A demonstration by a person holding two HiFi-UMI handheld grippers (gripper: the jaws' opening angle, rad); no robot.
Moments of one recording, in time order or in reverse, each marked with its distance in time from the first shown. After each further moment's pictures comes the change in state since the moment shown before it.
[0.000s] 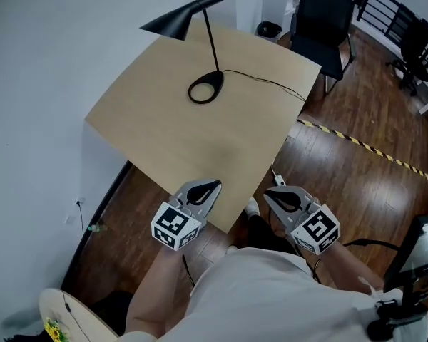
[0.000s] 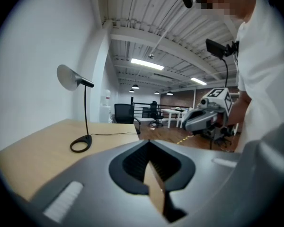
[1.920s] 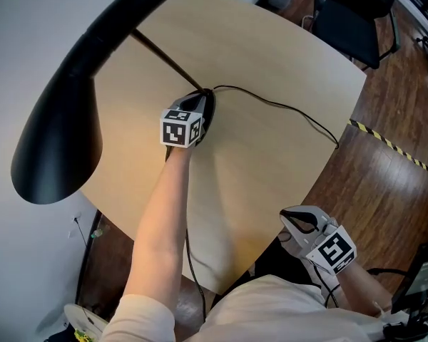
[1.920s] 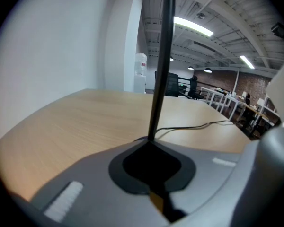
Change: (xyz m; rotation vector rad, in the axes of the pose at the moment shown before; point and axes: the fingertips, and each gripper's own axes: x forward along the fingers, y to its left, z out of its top) left arm 0.298 0.446 -0.087 -0.180 0.346 0.335; right arm 0.134 -0.190 -0.063 0.235 0.256 0.128
